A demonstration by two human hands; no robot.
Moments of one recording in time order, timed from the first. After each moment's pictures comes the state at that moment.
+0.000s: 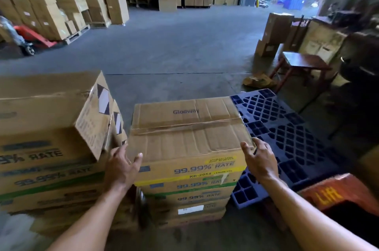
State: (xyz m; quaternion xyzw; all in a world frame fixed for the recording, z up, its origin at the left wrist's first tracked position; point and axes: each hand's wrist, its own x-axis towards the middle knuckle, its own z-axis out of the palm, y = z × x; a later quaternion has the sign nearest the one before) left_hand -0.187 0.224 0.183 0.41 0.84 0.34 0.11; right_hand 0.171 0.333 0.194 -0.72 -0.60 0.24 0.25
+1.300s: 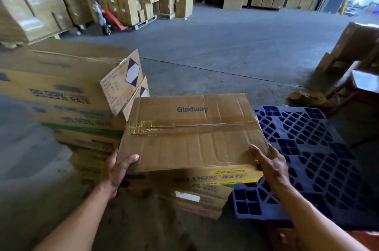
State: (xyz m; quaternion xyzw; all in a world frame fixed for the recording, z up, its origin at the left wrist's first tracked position) left_hand -0.095 0.127 0.148 0.14 0.72 0.60 0.32; right_hand 0.260 0.364 0.184 -0.56 -0.58 0.49 0.33
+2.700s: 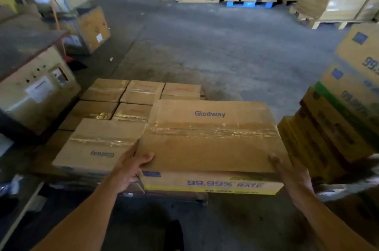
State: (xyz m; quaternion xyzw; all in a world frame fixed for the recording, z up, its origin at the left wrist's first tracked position) left_hand 0.149 -0.498 0.138 -0.32 0.65 0.68 0.05; right_hand 0.036 -0.074 0.149 -0.13 -0.86 0.49 -0.08
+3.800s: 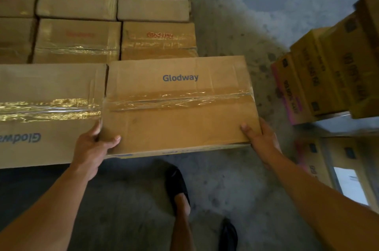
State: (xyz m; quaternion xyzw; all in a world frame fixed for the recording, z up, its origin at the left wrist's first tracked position) left_hand 0.042 -0.647 -0.132 -0.46 0.67 0.57 0.10; right_hand -0.056 -0.224 -0.109 -0.24 -0.86 0.40 -0.23
